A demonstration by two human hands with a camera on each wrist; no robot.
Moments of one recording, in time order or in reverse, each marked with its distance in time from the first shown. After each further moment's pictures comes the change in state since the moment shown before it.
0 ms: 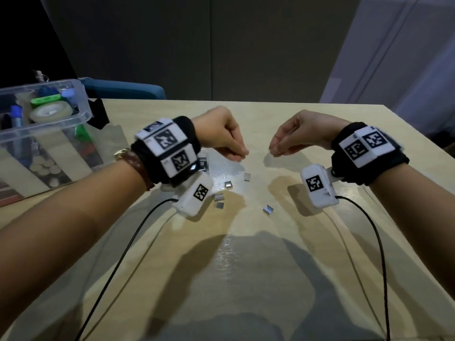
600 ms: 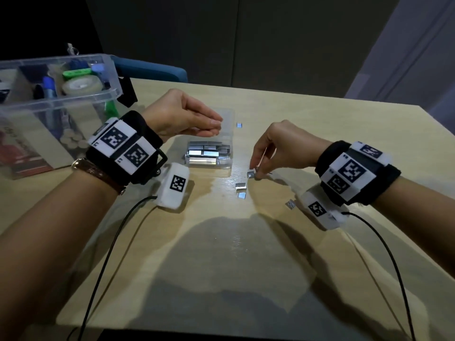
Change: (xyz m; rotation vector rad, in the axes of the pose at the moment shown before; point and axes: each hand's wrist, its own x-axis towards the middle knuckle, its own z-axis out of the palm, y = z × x) left_hand -0.059 -0.055 -0.050 -0.408 0.285 -0.012; right_hand 0.003 -0.033 0.076 -0.517 -0.102 -0.424
